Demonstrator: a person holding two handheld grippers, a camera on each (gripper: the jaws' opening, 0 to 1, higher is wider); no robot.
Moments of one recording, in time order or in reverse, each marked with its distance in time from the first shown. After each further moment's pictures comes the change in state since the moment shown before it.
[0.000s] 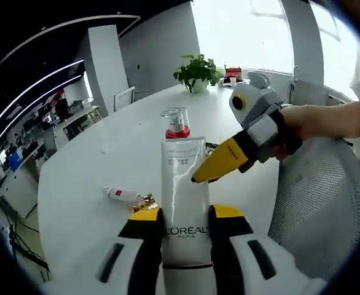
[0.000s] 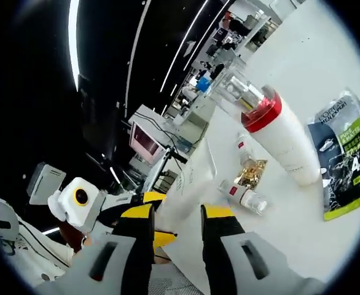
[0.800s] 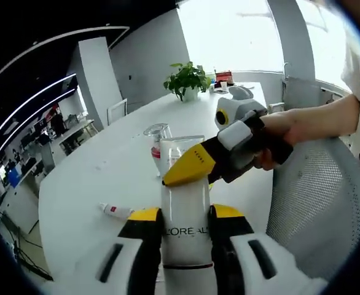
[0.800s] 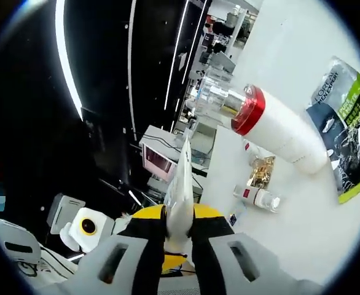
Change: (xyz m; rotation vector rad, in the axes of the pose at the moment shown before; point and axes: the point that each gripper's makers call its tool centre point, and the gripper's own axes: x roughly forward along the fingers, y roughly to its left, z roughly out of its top) left arm 0.005 -0.018 0.019 0.086 -0.051 -0.011; right arm -0.002 0.007 0.011 0.118 -0.079 0.073
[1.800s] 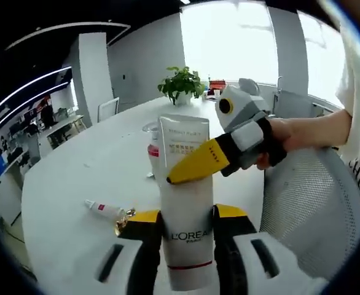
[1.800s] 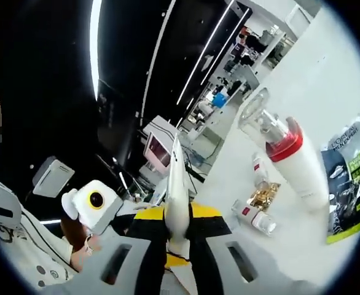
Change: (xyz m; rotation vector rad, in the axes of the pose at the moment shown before) left arm 0.003 -0.001 -0.007 -0.089 -0.037 -0.165; right arm 0.007 0.020 -0.004 -0.344 0.062 0.021
